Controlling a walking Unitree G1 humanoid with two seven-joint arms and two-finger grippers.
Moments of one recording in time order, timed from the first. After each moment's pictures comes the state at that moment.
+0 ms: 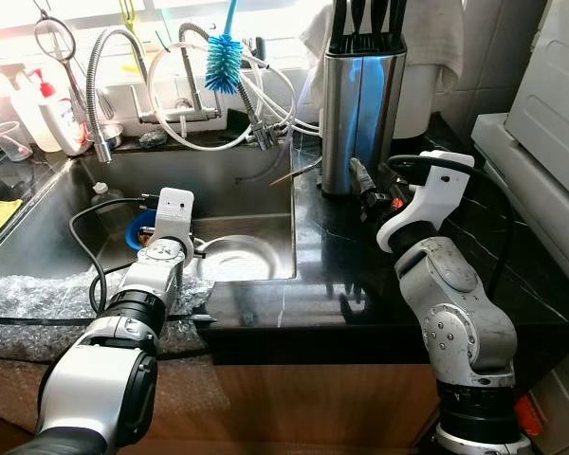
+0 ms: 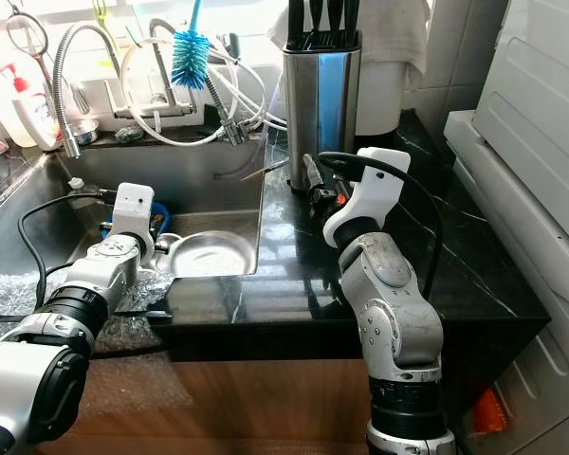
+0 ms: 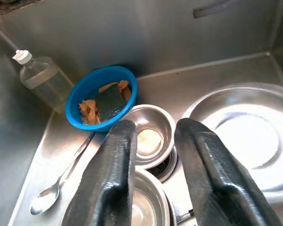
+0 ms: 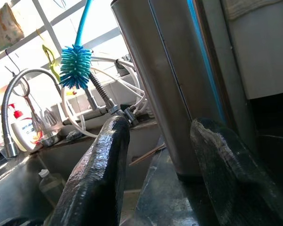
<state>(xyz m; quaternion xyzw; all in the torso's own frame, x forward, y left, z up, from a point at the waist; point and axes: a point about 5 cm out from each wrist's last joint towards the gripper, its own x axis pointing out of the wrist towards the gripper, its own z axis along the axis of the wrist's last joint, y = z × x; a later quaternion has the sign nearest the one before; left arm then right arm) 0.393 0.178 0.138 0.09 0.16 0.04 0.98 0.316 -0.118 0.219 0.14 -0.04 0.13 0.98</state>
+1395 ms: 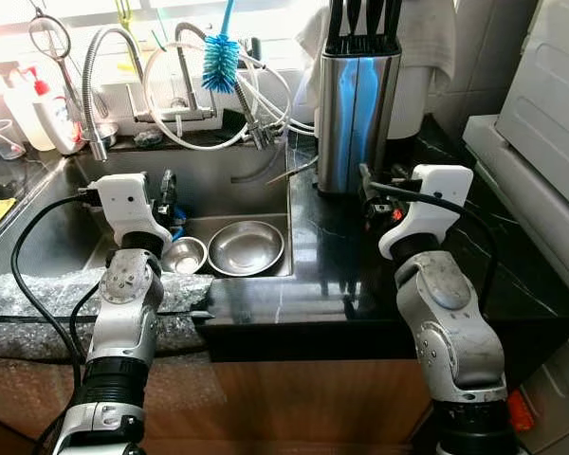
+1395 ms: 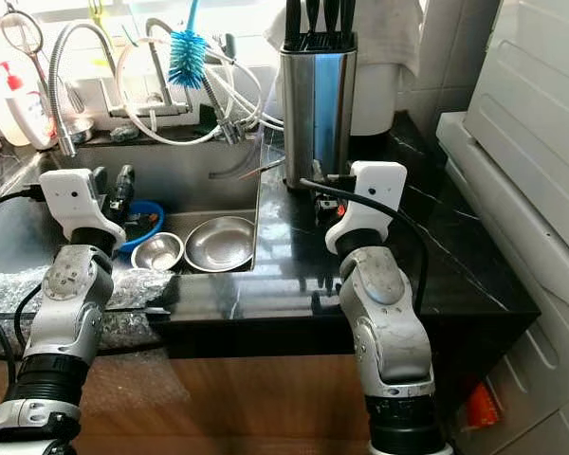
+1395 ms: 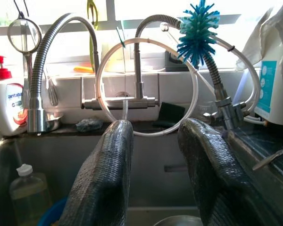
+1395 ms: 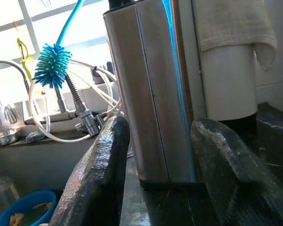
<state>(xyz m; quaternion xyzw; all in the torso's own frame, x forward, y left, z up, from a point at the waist) 0.341 0.190 0.192 -0.02 -0.17 0.02 0.98 0.310 -0.120 0.209 0.05 -0.09 0.07 0.99</state>
